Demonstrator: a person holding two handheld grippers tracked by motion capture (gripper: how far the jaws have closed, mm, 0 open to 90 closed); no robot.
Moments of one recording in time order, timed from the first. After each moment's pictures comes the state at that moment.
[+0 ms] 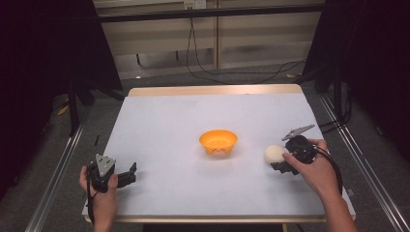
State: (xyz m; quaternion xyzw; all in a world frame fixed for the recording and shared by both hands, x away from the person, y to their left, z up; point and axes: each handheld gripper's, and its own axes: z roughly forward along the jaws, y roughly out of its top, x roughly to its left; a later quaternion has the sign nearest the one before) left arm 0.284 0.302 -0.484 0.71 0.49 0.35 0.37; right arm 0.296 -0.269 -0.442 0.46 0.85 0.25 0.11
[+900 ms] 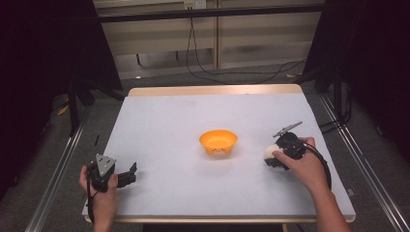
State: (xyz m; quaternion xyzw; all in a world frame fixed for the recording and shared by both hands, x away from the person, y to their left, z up) left arm 0.285 0.302 -0.484 0.71 0.49 0.35 0.37; right arm 0.321 -0.255 -0.460 0.48 0.85 0.22 0.10
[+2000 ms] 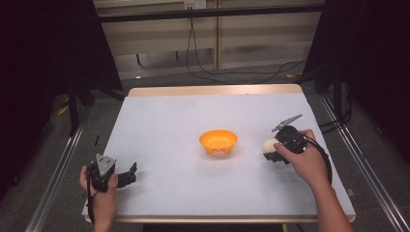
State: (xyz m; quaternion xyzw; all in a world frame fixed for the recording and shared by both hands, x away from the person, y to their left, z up) left arm 0.285 0.302 -0.484 0.71 0.49 0.35 0.36; right arm 0.326 -0.249 -0.432 0.44 0.86 0.23 0.11
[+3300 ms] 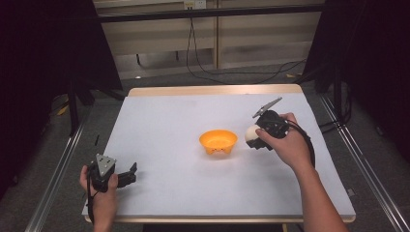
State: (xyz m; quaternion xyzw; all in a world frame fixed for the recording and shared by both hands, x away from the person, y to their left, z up) left arm 0.285 0.301 -0.484 0.71 0.49 0.35 0.36; right arm 0.354 -0.198 -0.390 0.39 0.88 0.25 0.11
